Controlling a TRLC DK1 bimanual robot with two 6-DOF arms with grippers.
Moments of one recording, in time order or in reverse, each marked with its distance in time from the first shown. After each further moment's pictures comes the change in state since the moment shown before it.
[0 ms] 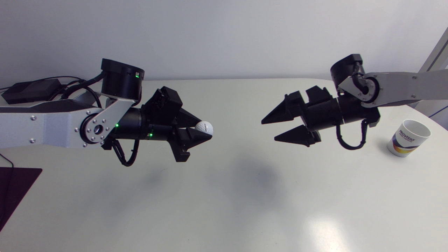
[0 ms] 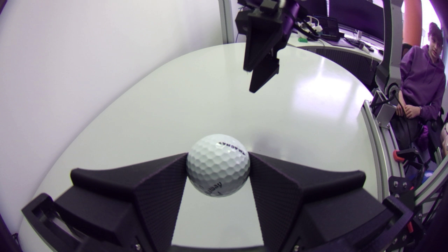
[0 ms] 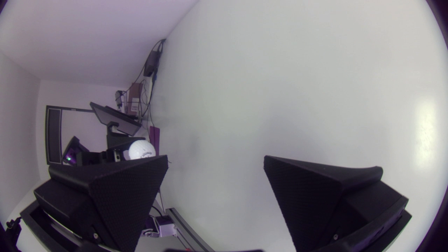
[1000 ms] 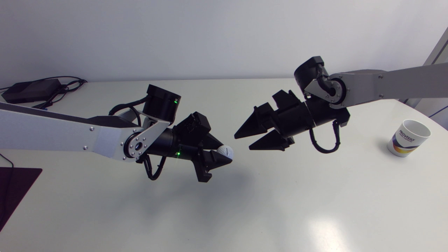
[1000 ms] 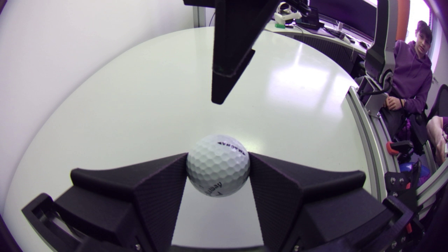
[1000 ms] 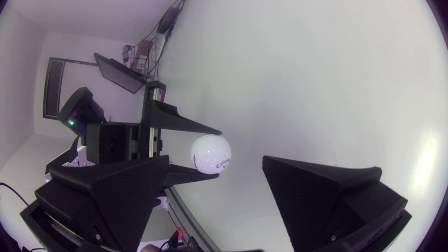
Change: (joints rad) left arm -0.119 0.187 0.014 0.067 0.019 -0.027; right arm 0.185 0.039 0.047 -0.052 -0.013 -0.103
